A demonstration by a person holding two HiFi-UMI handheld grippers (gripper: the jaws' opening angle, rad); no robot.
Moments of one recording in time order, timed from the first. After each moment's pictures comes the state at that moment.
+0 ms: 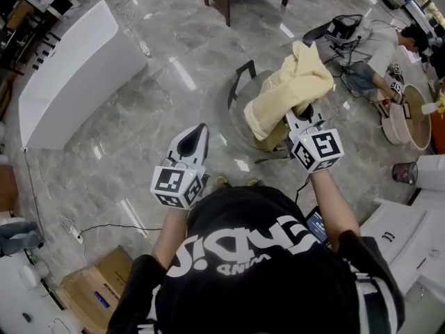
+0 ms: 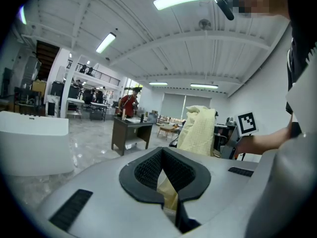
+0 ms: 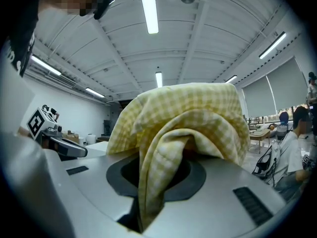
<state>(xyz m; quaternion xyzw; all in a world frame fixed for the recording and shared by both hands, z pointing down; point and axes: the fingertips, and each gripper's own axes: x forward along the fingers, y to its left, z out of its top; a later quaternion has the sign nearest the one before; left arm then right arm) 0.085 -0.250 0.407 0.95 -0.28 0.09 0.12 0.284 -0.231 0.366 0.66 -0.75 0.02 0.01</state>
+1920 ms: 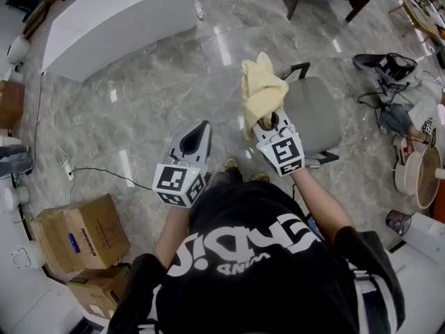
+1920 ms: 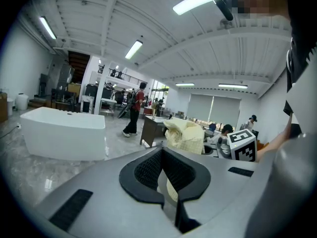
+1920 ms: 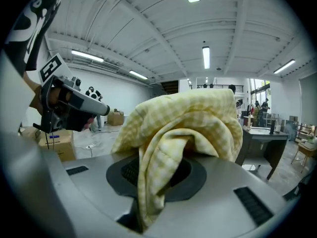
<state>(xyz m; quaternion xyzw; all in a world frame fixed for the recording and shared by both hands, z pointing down) -0.043 -0.253 0.422 0.88 -0.43 0.09 0.16 0.060 -0.287 0.471 0.44 -0.89 0.02 0.14</state>
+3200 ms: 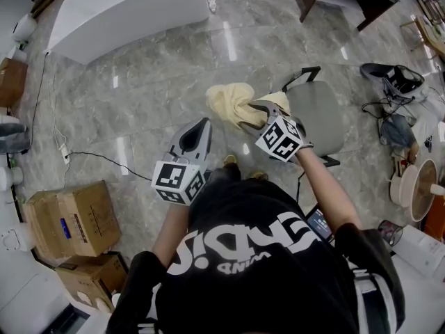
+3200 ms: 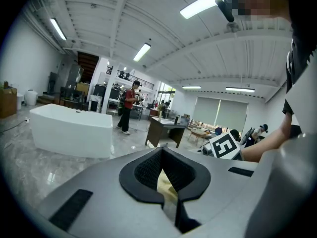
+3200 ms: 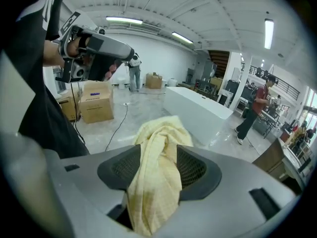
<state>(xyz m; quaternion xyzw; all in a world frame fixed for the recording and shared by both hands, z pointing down) -0.076 -0.250 0.428 0.86 -0.47 0.07 0.17 0.011 -0.275 0.553 0.20 -0.90 -0.02 0.38</state>
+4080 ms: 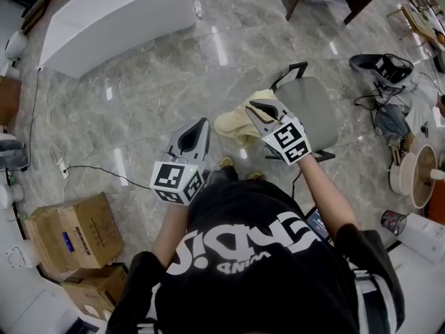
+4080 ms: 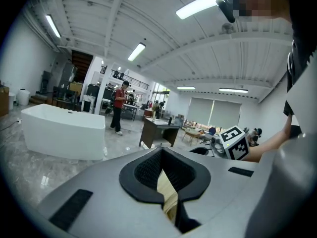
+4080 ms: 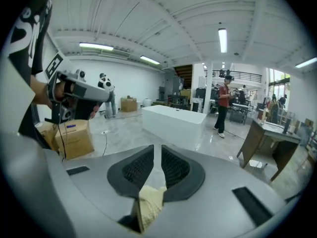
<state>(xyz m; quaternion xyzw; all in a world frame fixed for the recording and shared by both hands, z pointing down) -0.057 -0.244 0.422 0.88 -0.43 0.06 0.17 0.049 -0.280 0.494 0.35 -0.90 0.05 0.24</state>
